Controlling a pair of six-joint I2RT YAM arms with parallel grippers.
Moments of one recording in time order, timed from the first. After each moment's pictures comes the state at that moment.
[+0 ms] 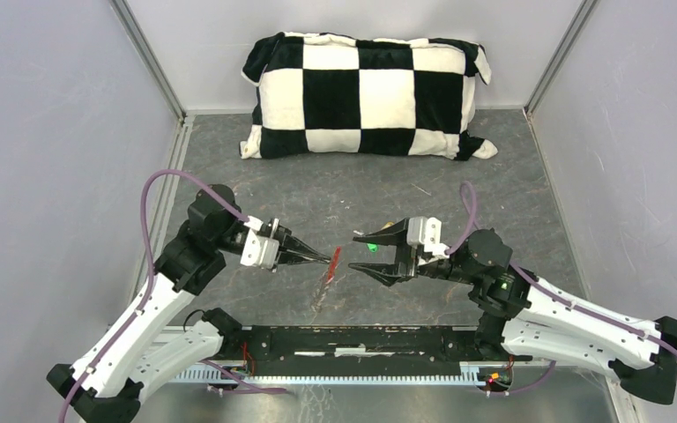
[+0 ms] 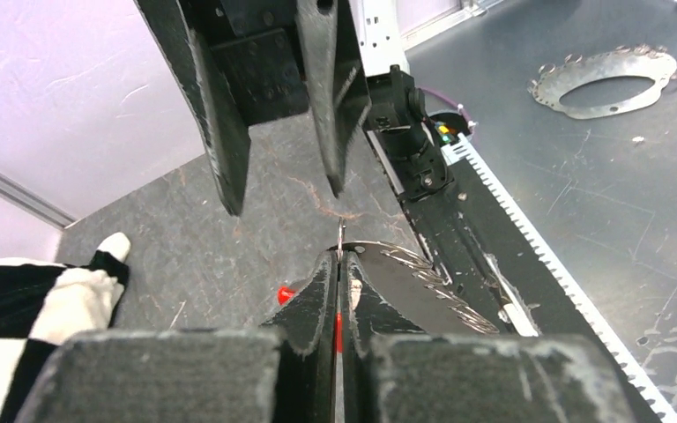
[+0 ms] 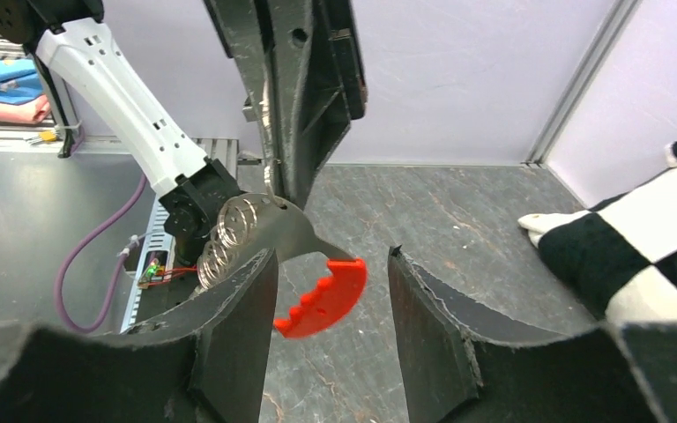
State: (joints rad) left arm -0.60 0.78 0.92 -0.36 1.21 0.61; right arm 1.08 0.75 0.70 0.23 -0.31 -0.10
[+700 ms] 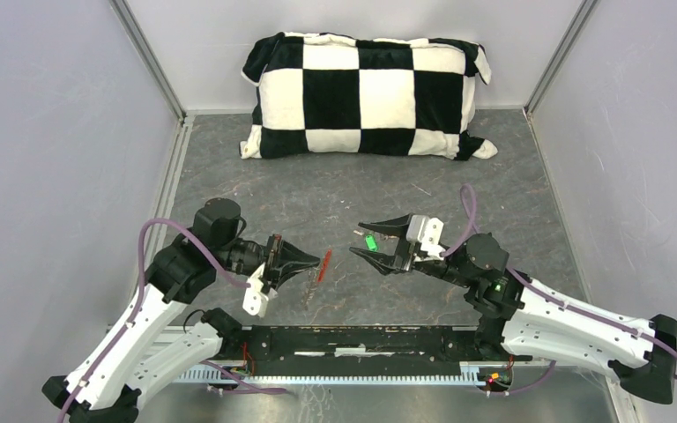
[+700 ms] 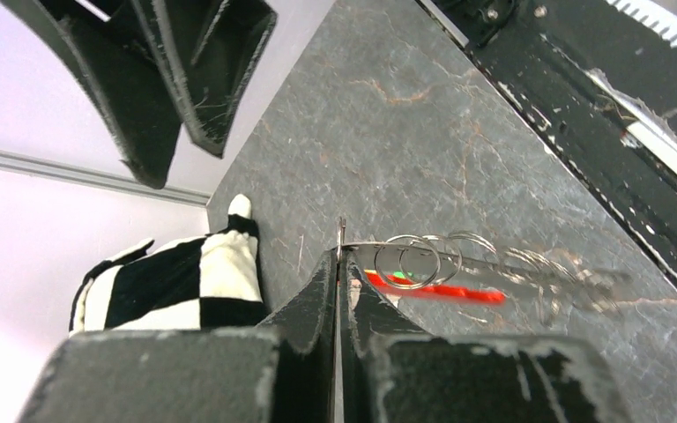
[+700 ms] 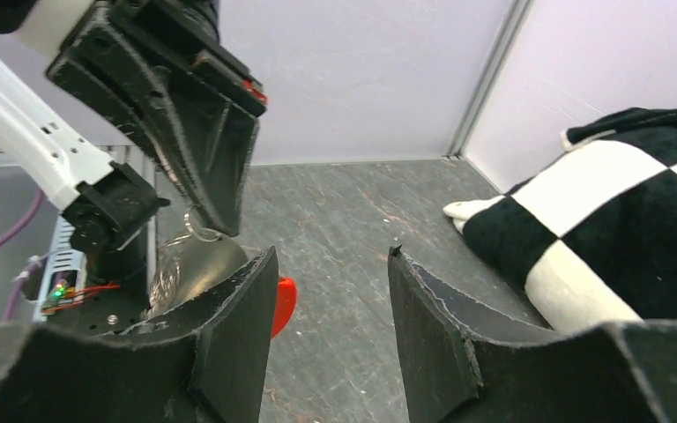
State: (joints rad) left arm -0.60 0.72 0.92 -0.73 1.04 1.38; right arm 1.08 0.76 0.62 0.36 -0.18 -0.17
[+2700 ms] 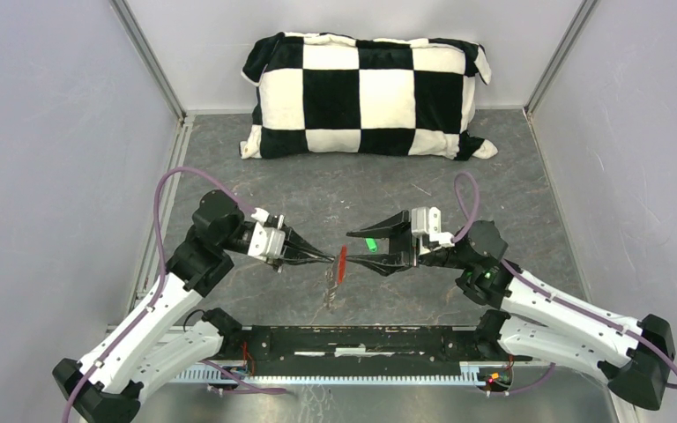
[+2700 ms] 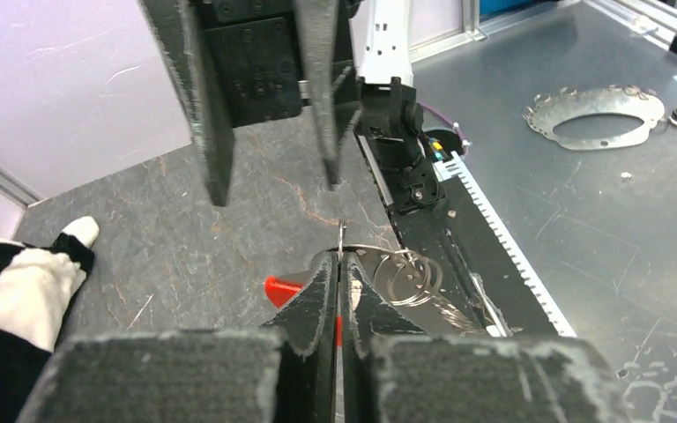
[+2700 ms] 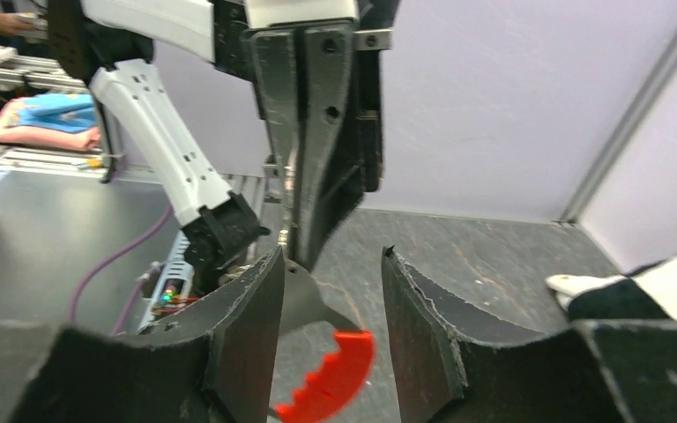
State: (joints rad) left arm -0.60 0.77 0.80 -0.11 1.20 0.38; right arm 0.95 0.84 0.62 0.53 -0.54 -0.02
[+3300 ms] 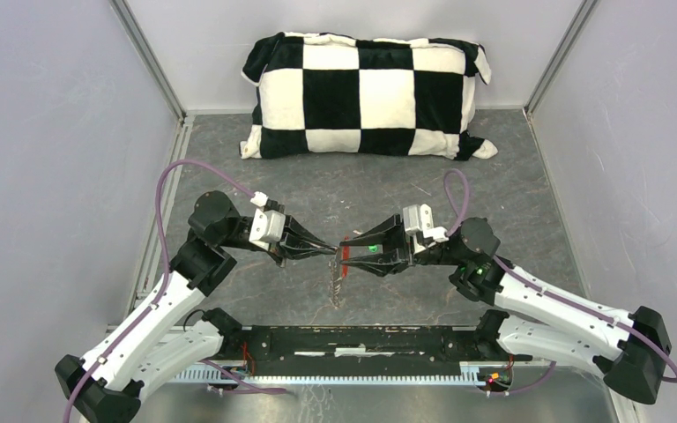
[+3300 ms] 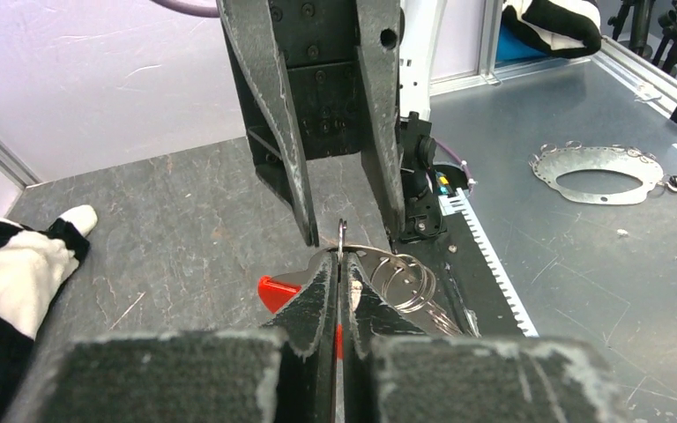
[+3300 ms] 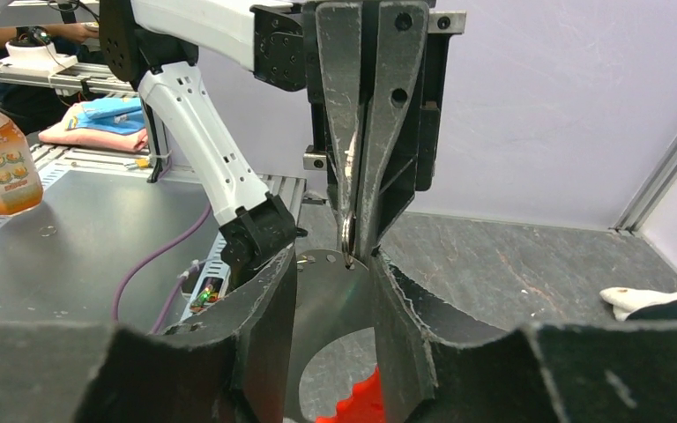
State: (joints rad) left arm -0.60 0.79 0.78 0.11 1.12 0.10; right arm 0.95 0.91 0.64 0.60 -0.65 0.07
